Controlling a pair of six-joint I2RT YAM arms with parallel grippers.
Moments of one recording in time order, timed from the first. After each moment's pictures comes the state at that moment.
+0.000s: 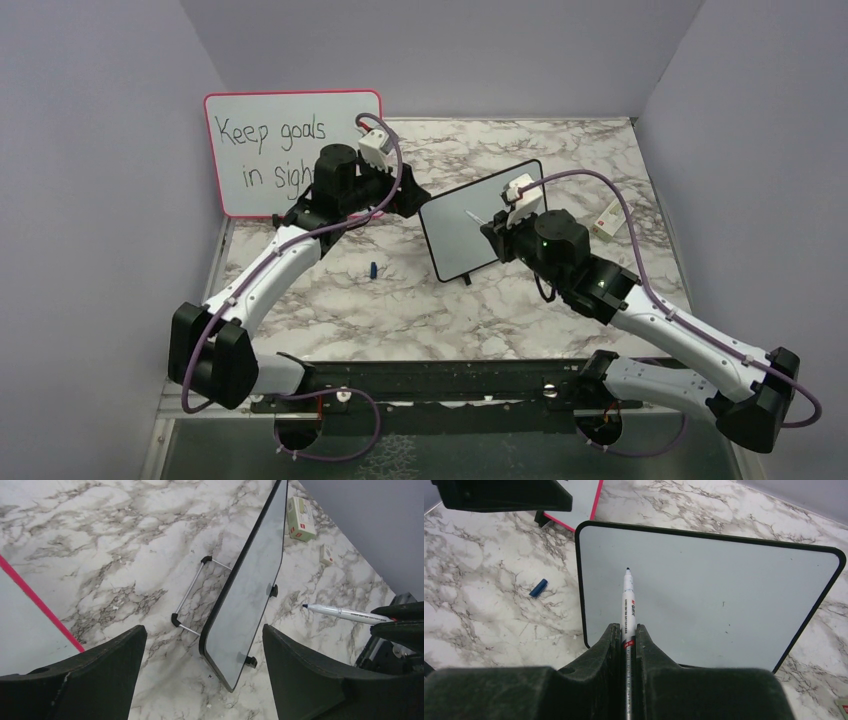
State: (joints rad) left arm -0.42 1.31 1.06 -0.04 0.38 -0.23; right arm 0.85 0.97 0.87 -0.19 0.27 0.05
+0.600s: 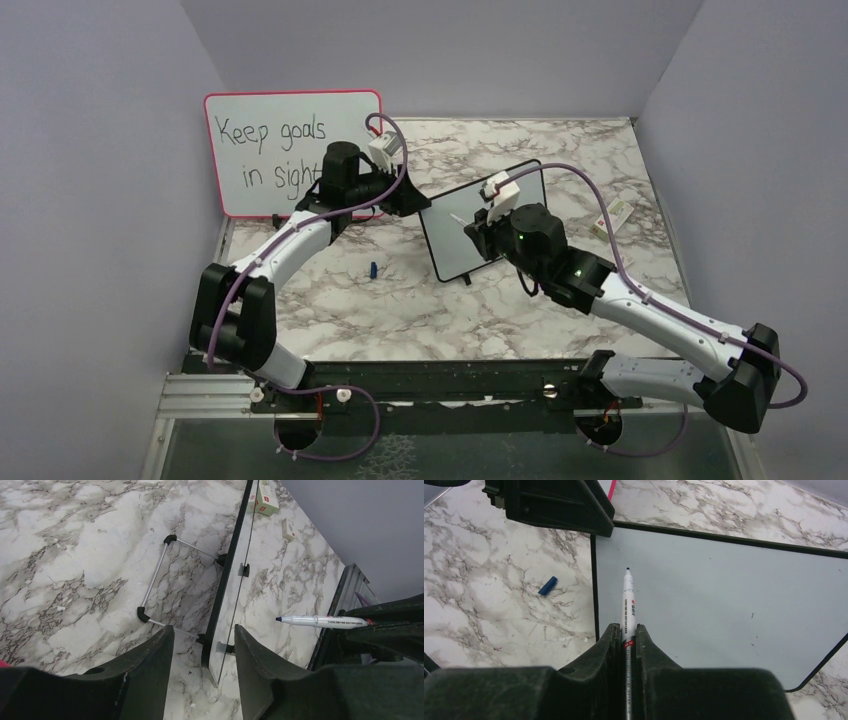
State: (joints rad) left arm -0.35 1.50 1.06 0.07 0.70 -0.29; right arm 0.87 1.08 0.90 -0.13 0.26 0.07
